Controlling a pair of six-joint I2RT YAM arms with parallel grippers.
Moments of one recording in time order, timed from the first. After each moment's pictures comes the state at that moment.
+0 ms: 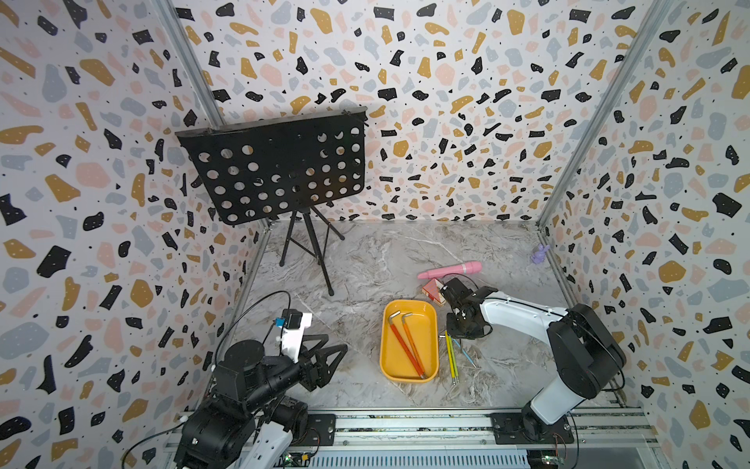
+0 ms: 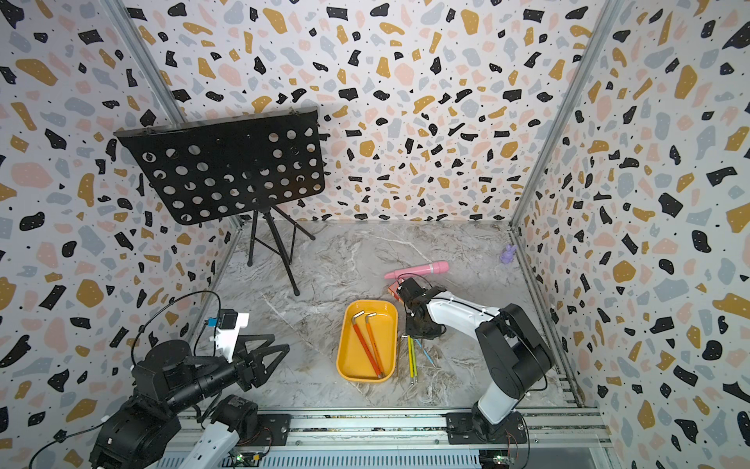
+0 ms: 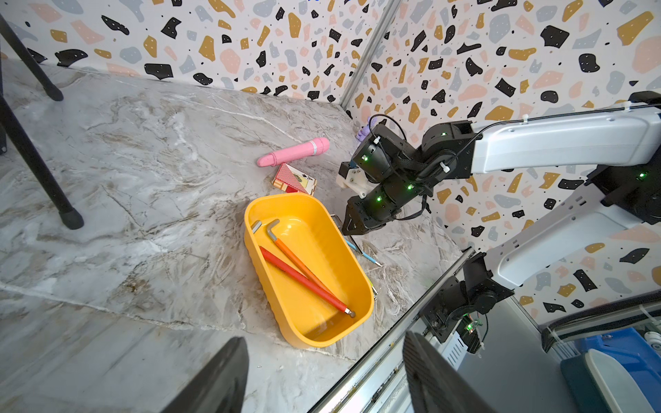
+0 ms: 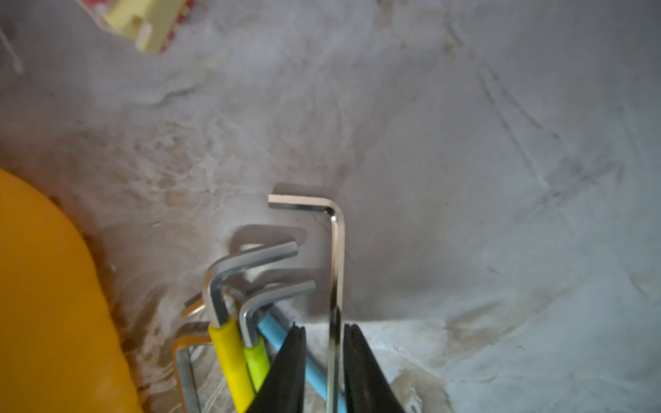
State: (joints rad) left arm -0.33 0.28 0.84 -0.94 0.49 -0.31; right arm 0.62 1.65 0.96 -0.74 0.08 0.66
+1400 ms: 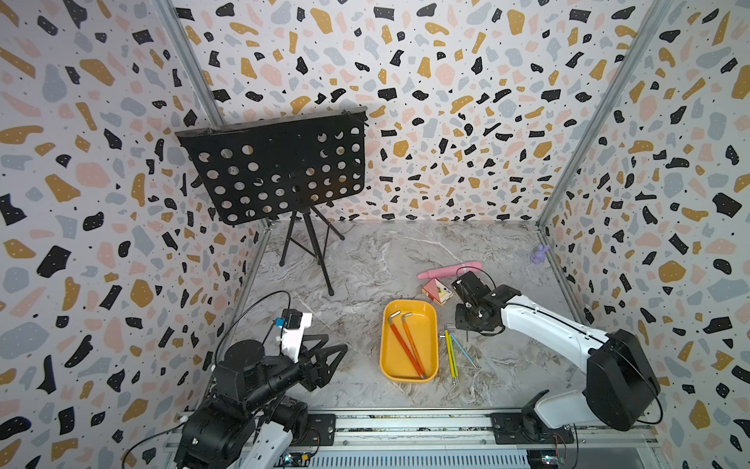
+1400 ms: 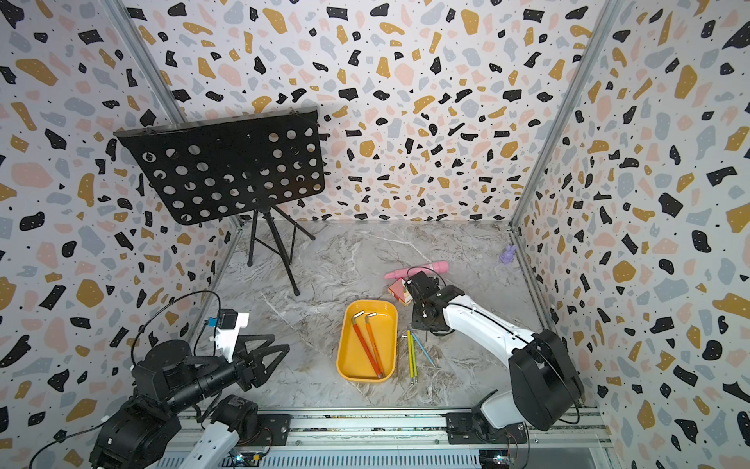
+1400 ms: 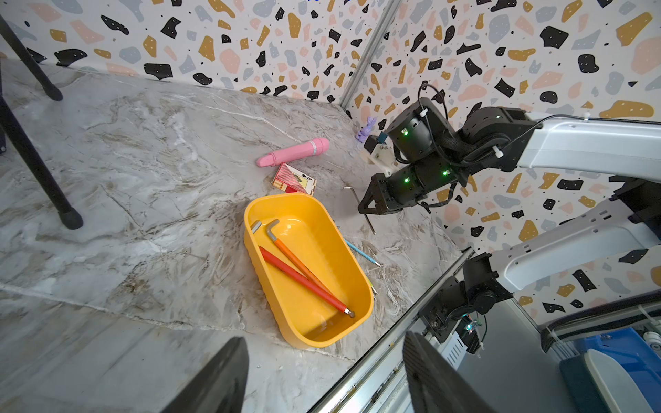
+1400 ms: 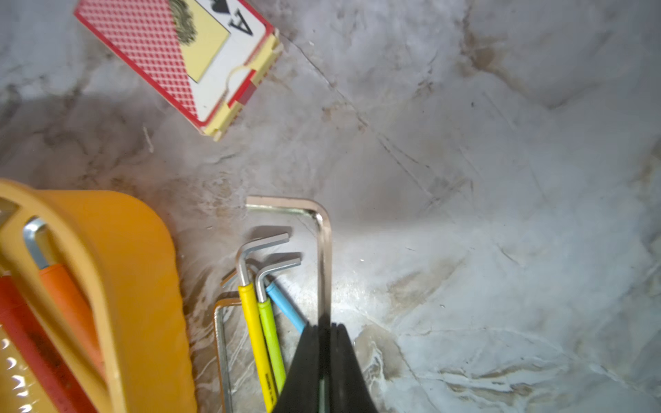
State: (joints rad) left arm -0.32 0.28 0.84 -0.94 0.50 -0.31; right arm 0.63 1.43 0.99 -0.82 0.17 0.67
